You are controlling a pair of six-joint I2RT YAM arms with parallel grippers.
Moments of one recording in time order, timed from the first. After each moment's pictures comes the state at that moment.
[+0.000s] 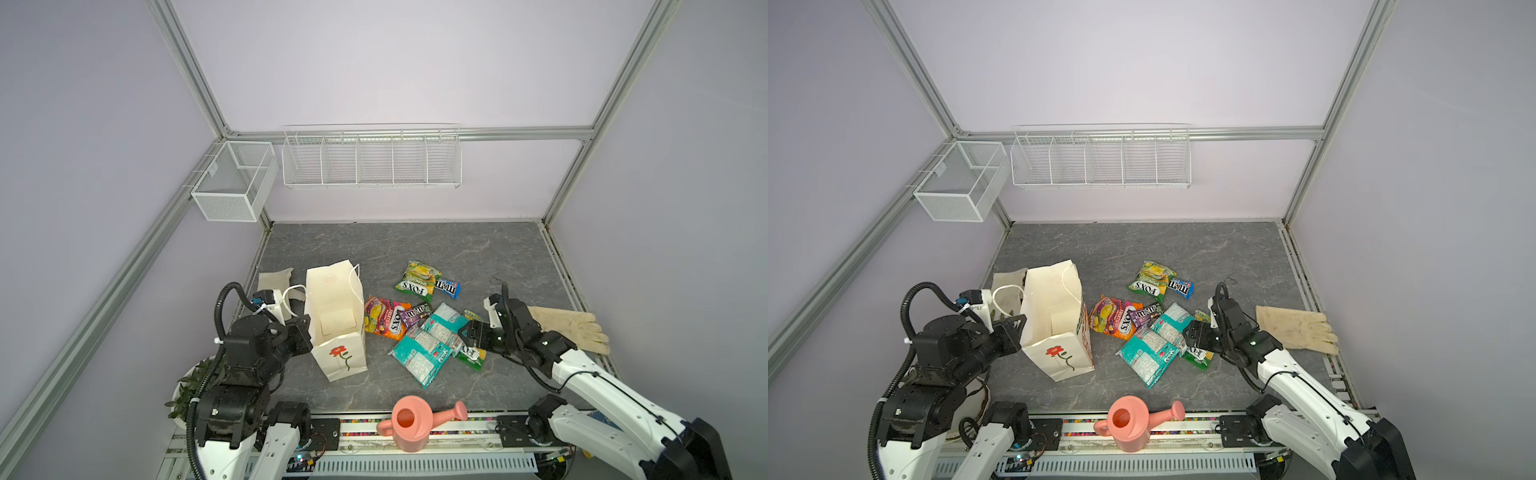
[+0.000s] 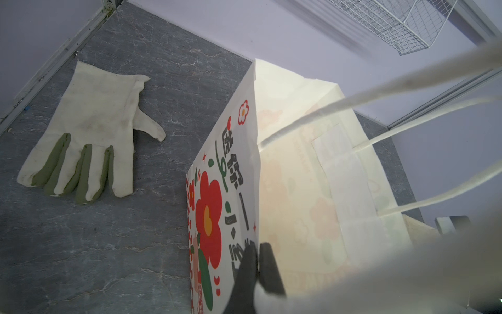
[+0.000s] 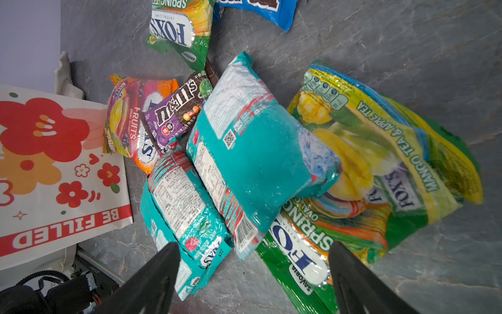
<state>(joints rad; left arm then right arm) -0.14 0.48 0.91 -0.94 0.16 -0.44 0.52 0.95 0.55 -0.49 -0.17 0.69</state>
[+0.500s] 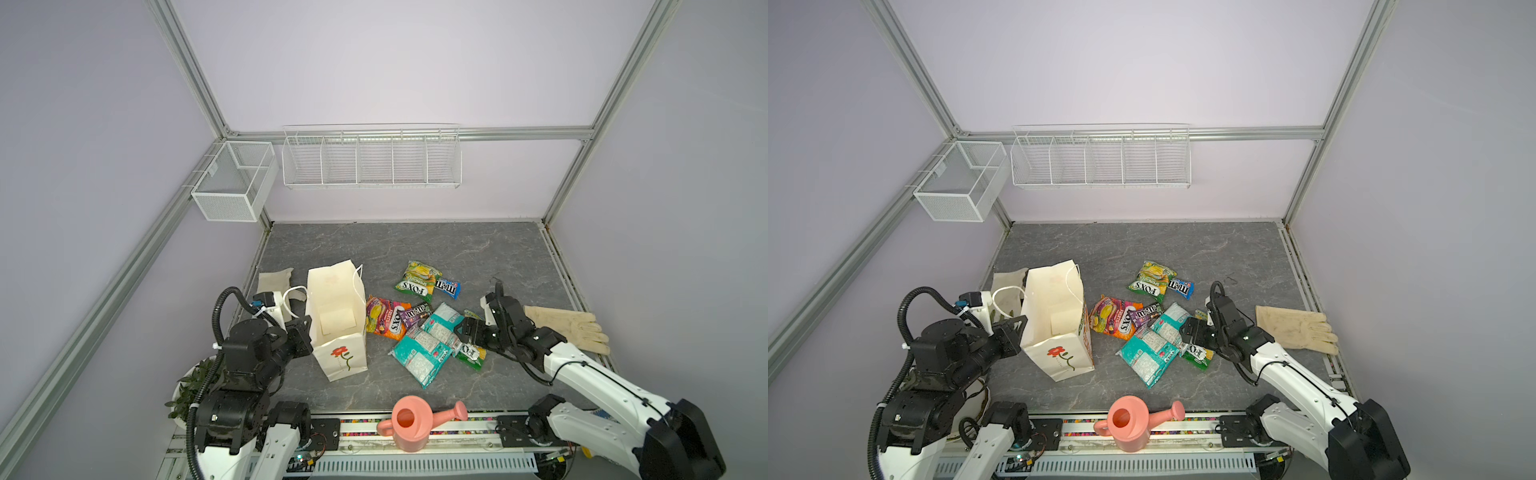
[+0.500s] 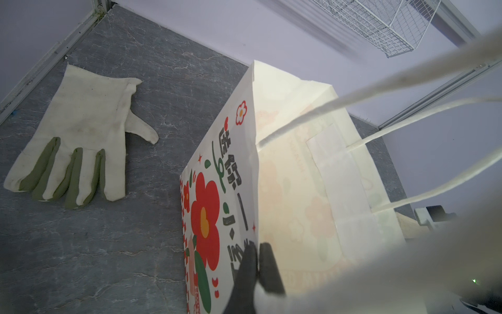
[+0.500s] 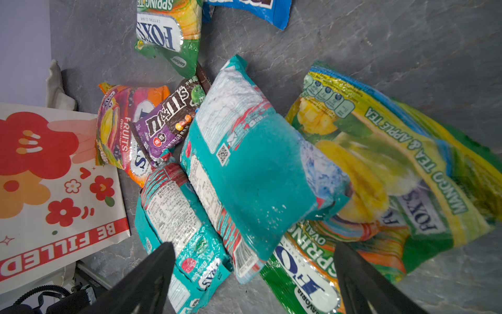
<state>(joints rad) -0.14 0.45 0.89 -0.93 0.18 -0.44 0.52 1.04 0.55 -0.42 -0.16 0.73</state>
